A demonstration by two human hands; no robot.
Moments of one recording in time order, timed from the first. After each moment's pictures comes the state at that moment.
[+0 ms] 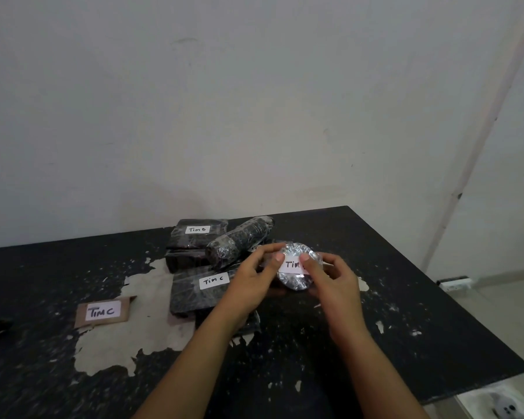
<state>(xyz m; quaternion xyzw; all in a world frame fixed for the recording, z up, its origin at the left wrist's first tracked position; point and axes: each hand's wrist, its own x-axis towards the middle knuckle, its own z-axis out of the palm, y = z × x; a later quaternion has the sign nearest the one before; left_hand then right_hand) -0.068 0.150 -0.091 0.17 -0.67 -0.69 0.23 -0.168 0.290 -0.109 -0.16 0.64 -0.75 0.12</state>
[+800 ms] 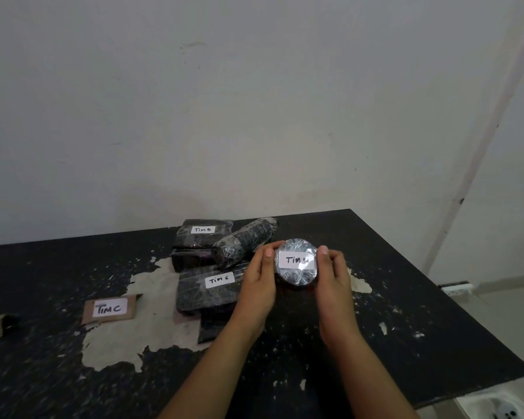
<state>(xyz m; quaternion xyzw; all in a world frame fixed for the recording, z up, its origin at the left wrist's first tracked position) -0.071 0.170 -0.099 0.18 -0.61 -0.69 0.33 -0.142 0.275 -0.094 -0.14 0.61 -0.77 0.11</state>
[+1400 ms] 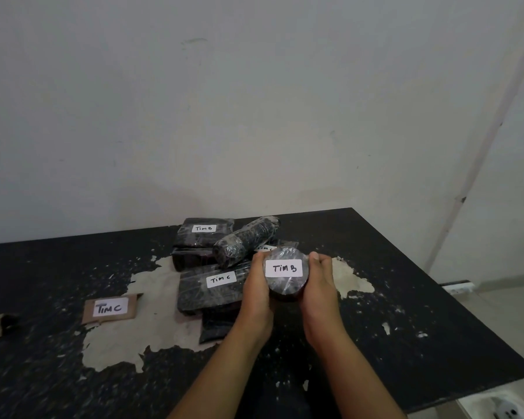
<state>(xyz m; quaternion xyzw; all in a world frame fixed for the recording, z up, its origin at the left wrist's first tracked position) -0.072 0.175 -0.093 0.27 -0.44 -0.81 0.27 -0.127 0.251 -0.098 -0.12 0.59 -0.78 0.16</state>
